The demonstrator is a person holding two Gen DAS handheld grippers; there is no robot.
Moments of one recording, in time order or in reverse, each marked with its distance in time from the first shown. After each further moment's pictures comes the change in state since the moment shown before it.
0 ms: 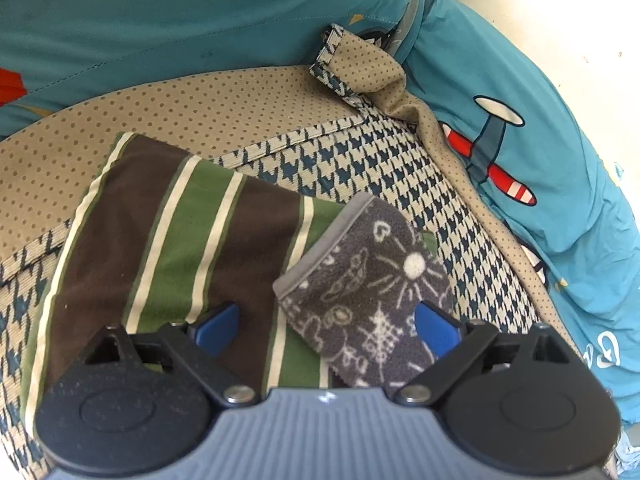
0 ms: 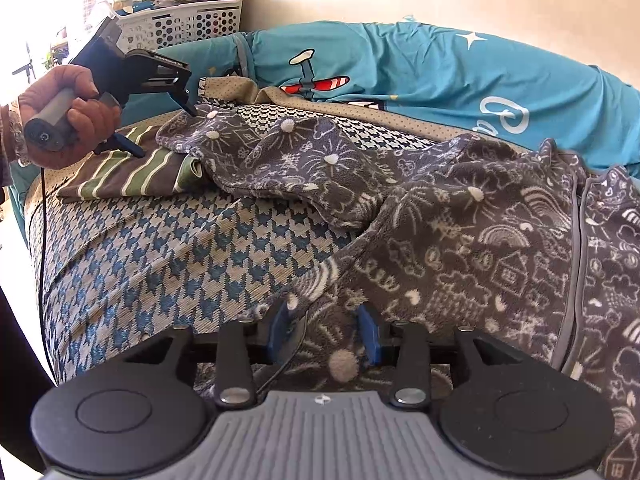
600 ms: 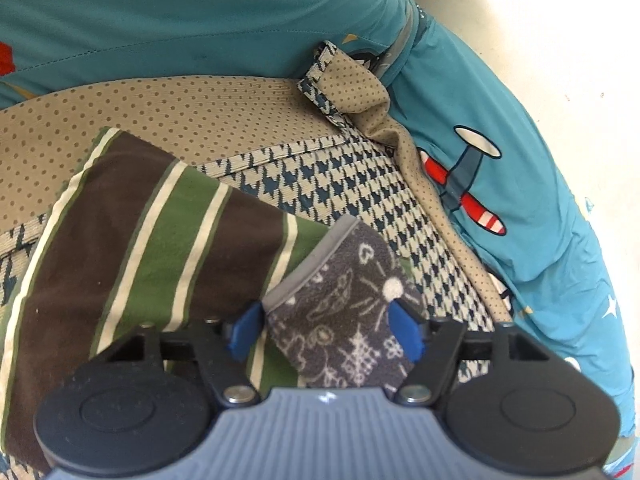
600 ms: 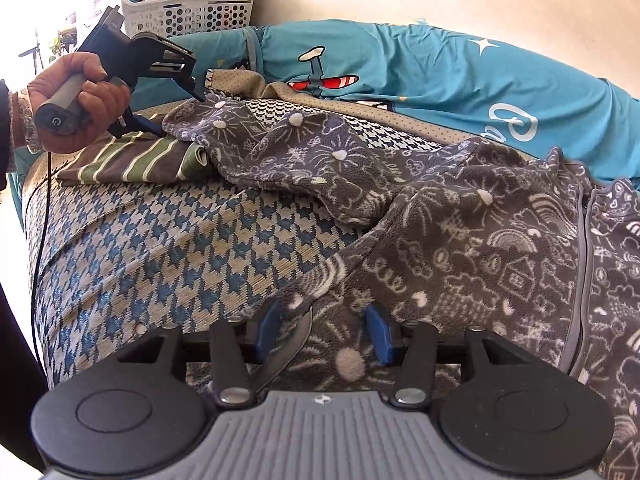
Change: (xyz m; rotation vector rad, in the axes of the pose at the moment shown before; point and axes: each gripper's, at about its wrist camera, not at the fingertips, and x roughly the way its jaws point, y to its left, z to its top) left arm -0.001 0.011 -0.001 -0.079 -0.046 -0.141; right arm 0.007 0.007 -0.005 -0.056 -0.005 -0.013
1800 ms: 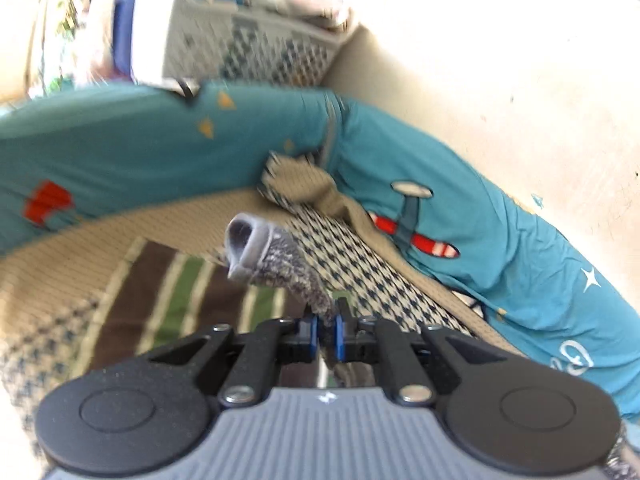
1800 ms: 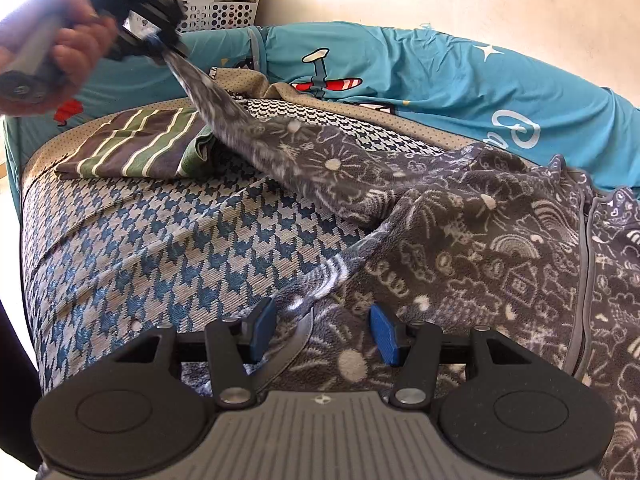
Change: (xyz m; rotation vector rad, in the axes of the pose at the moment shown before) left arm -0.099 -0.072 -0.071 0.248 -0.341 0.154; right arm 0.004 0.003 -0.003 -0.028 -0.010 -0.014
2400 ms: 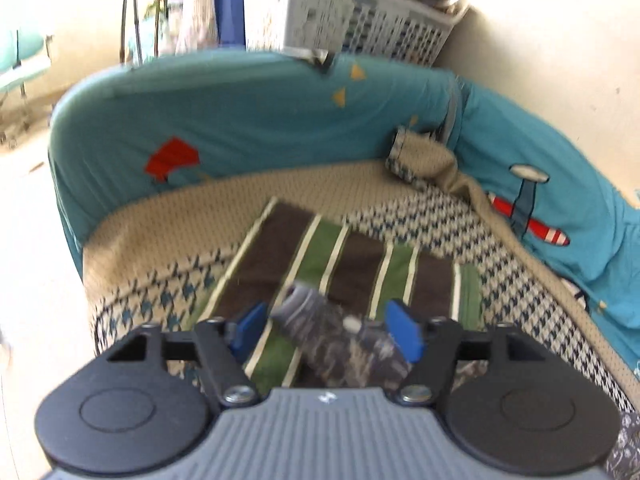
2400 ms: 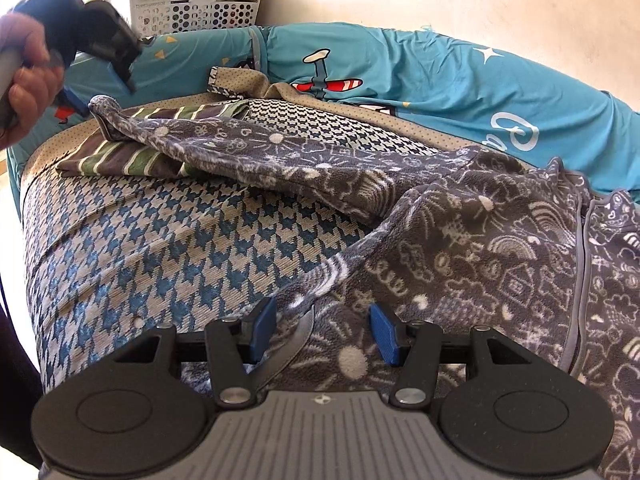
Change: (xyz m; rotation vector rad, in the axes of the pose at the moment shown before) left arm -0.005 0.022 -0.009 -0.072 0.060 0.303; right arm -0.005 0.003 -0.002 -0.012 0.002 -0.008
